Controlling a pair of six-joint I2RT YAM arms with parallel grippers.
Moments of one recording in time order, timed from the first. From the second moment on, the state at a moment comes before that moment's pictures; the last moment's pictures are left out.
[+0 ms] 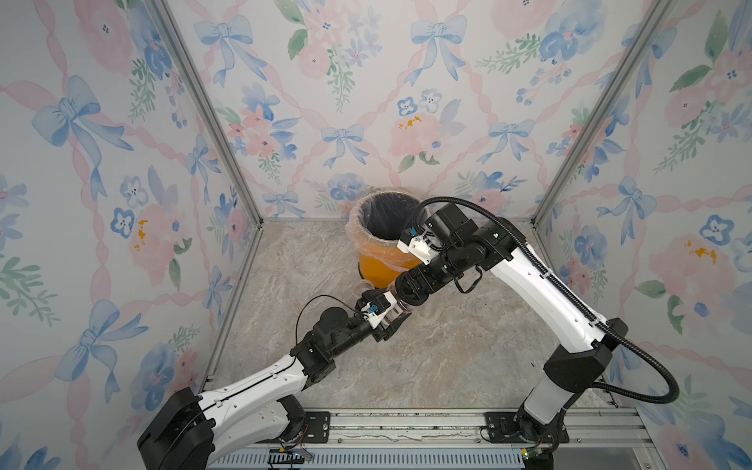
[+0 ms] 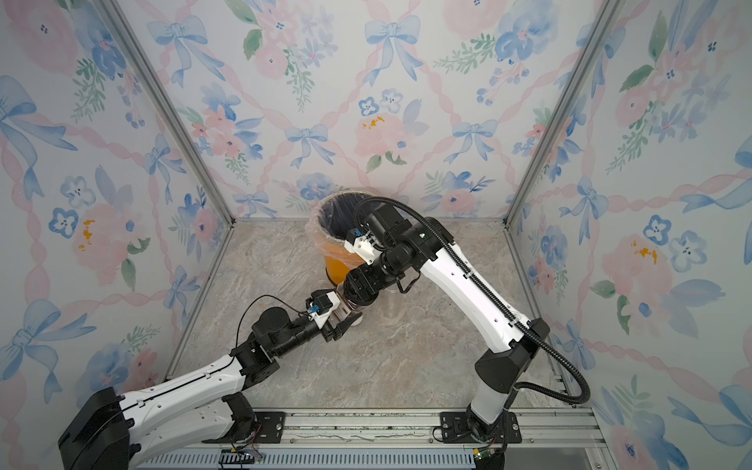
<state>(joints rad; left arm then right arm) -0.81 0.99 0.44 0.52 0.12 0.25 0.75 1.89 2.21 -1.41 -0.37 0.05</state>
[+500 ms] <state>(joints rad) -0.81 0.99 0.42 0.51 0.23 0.23 0.71 1.78 2.00 -1.33 -0.50 -0.63</state>
